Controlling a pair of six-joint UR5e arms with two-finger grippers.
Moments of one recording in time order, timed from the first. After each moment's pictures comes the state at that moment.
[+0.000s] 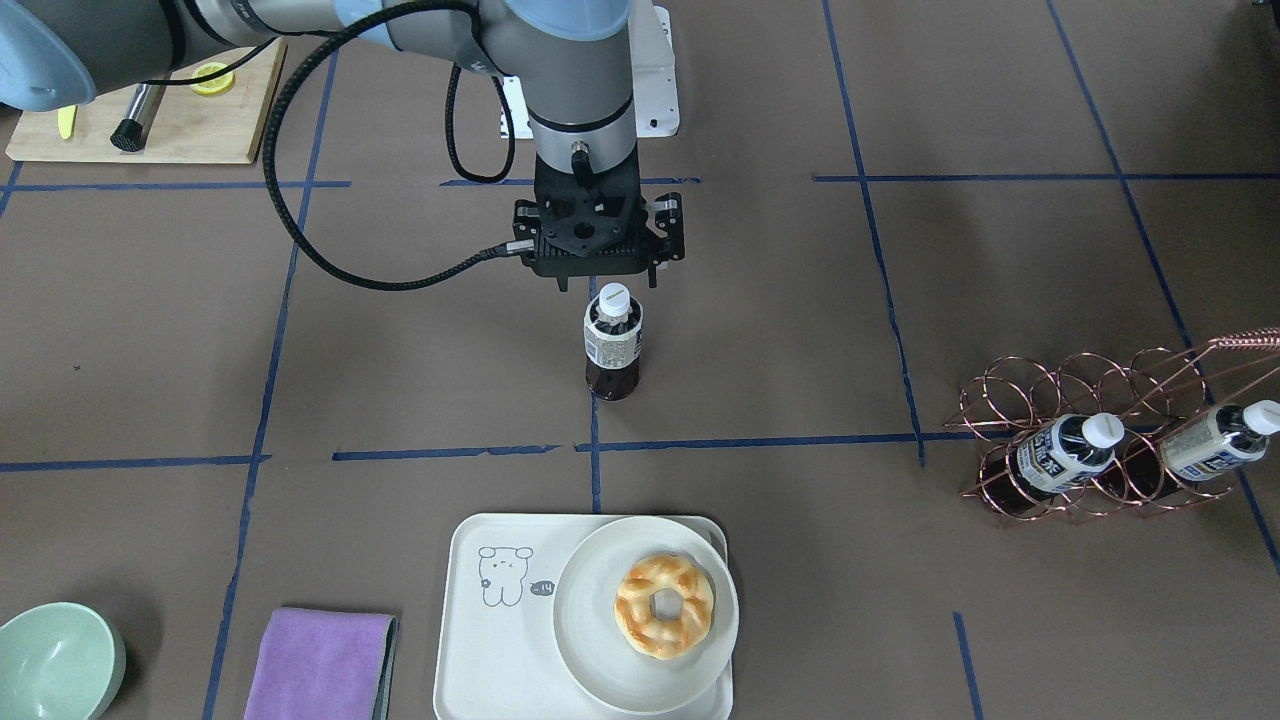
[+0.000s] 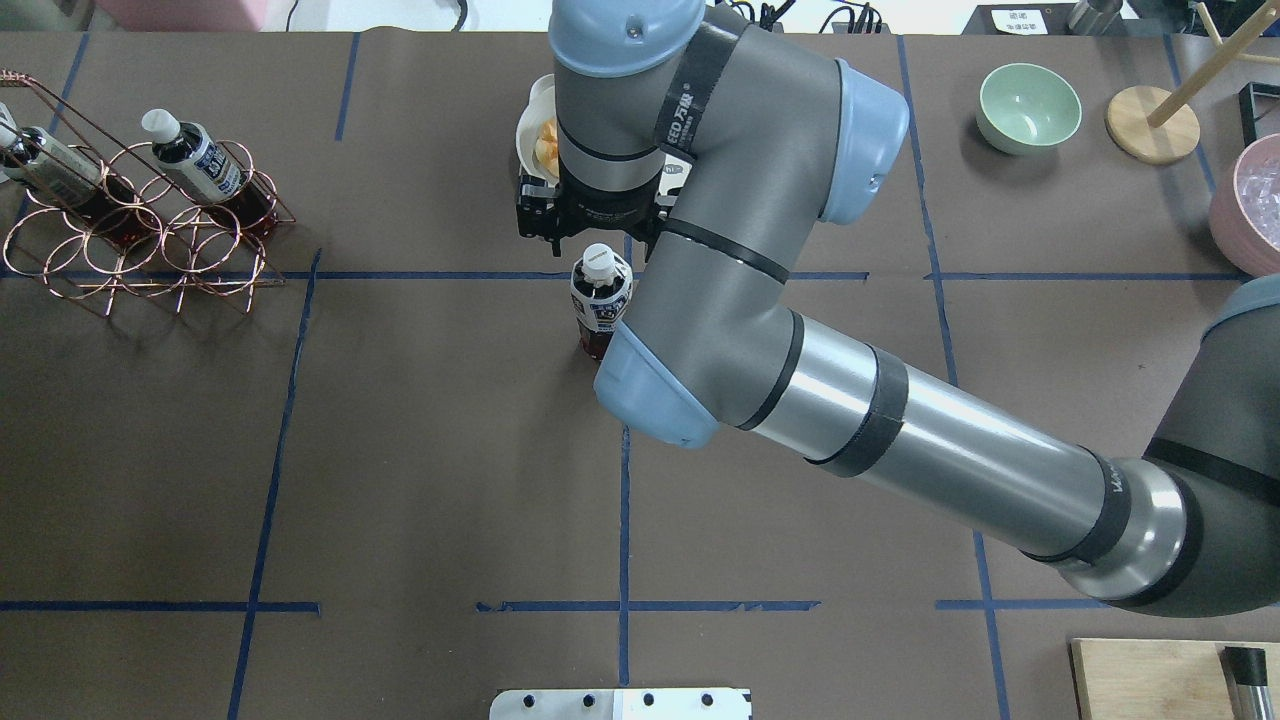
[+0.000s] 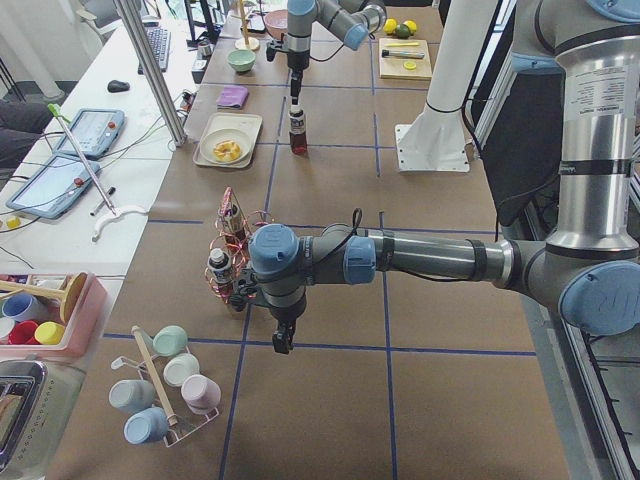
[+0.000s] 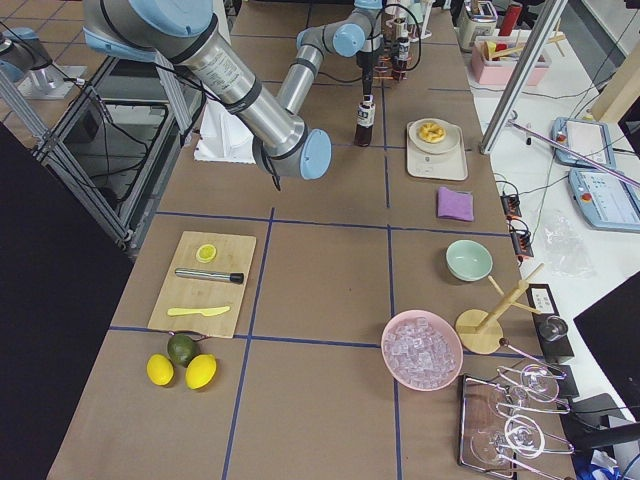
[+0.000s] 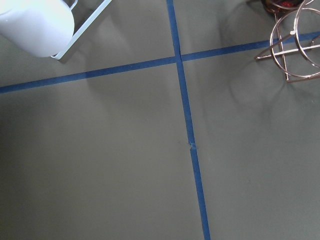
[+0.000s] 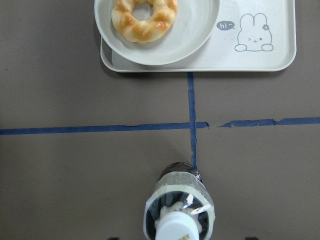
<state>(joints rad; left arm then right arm) -1.58 -1.50 -1.73 -1.45 -2.33 0.20 0.64 -0.55 1.55 -1.79 1.93 1.16</state>
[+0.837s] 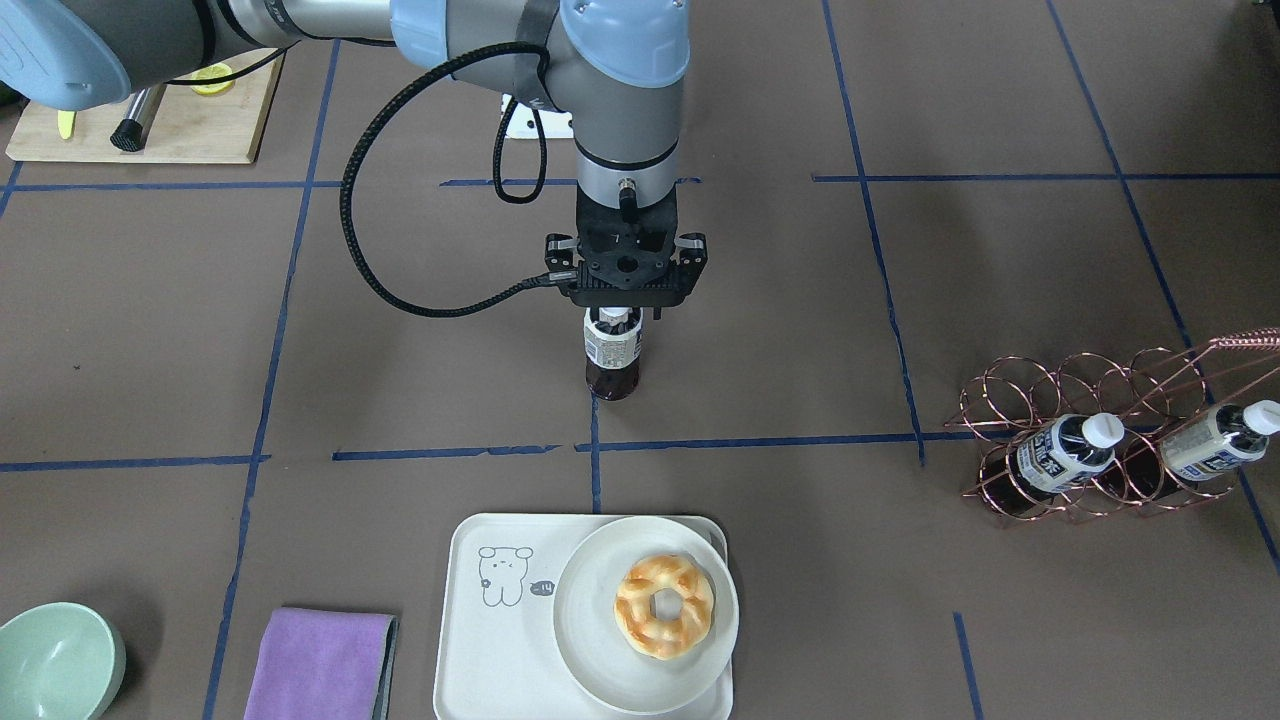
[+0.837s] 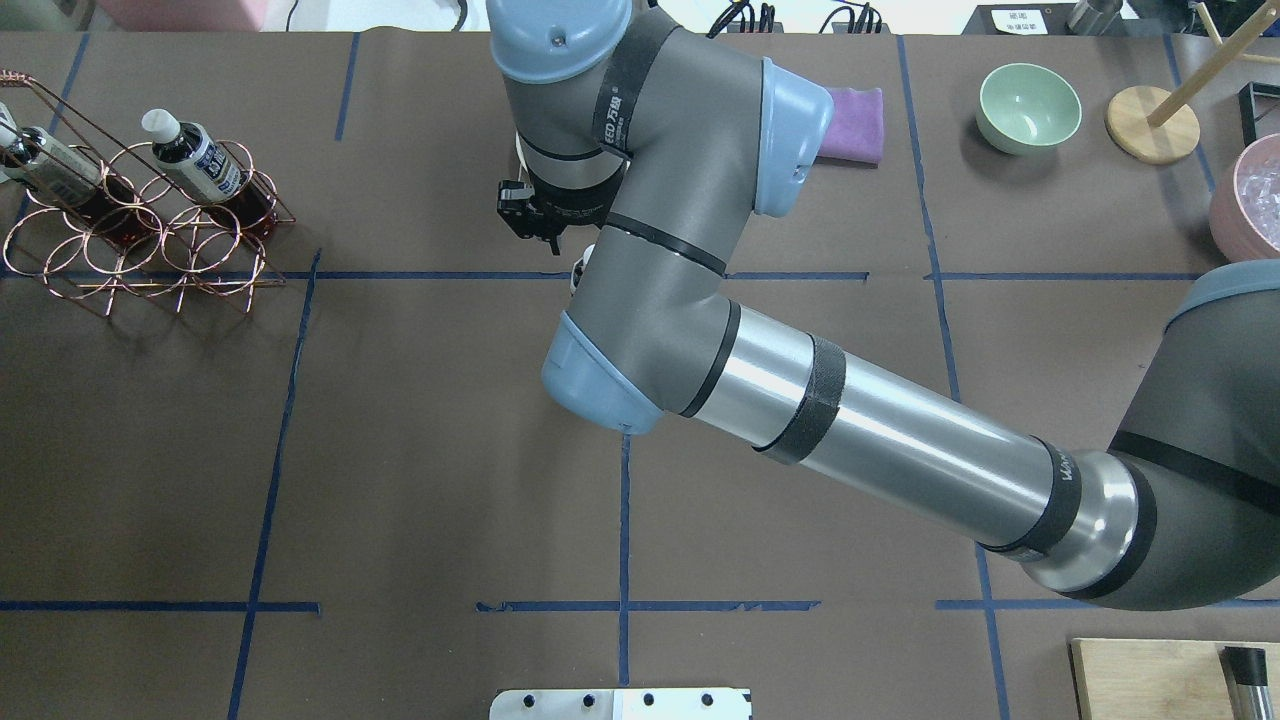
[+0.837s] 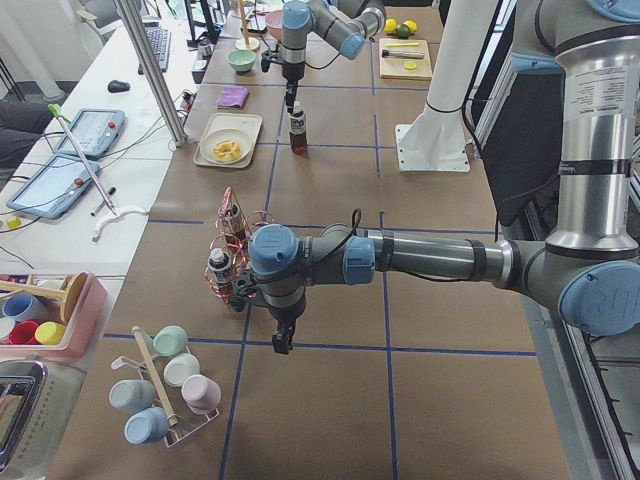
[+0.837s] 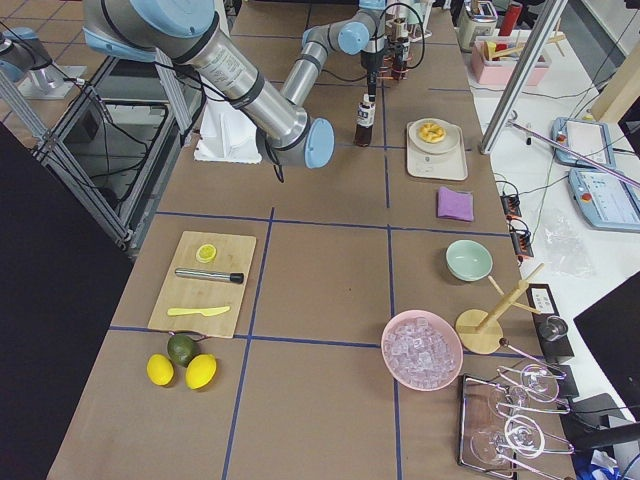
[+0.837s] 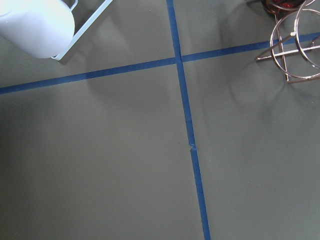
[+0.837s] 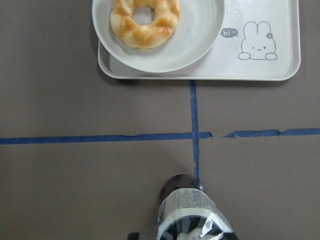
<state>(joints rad) -1.58 -1.50 -1.72 -1.45 -2.33 0.20 0.63 -0.50 1.46 -1.79 1.90 1.15</state>
